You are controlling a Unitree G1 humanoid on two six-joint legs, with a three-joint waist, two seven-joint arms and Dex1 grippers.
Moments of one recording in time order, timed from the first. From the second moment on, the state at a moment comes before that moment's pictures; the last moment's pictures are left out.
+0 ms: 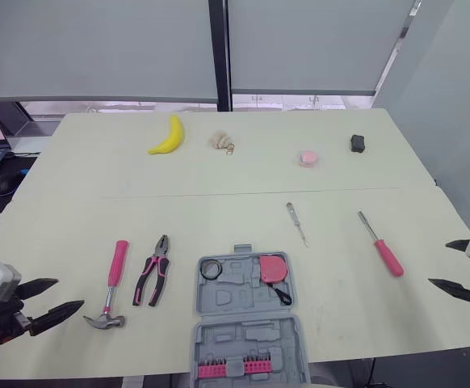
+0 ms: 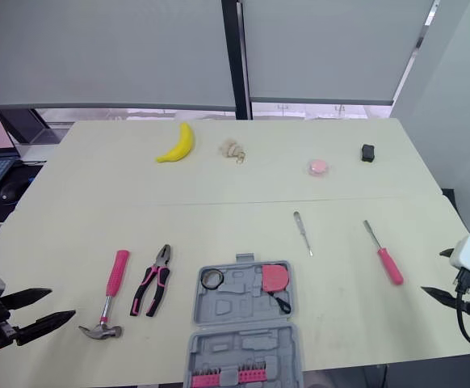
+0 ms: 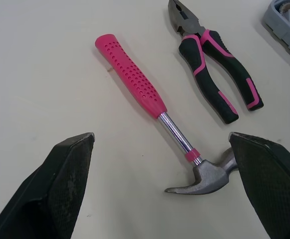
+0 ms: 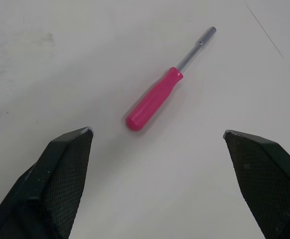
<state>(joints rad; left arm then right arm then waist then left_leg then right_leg) 0.41 0.95 0.62 0.16 -0.45 0.26 -1.19 0.33 -1.06 -0.56 -0.23 0.16 0.33 1.16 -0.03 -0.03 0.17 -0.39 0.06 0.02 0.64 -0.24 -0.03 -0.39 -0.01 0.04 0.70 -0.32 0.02</state>
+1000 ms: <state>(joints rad) 0.53 0.84 0.72 0.00 -0.51 0.38 -1.10 -0.08 -1.08 -0.28 -0.46 0.37 0.52 1.14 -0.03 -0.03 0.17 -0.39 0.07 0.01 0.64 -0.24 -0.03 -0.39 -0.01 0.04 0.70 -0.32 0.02</state>
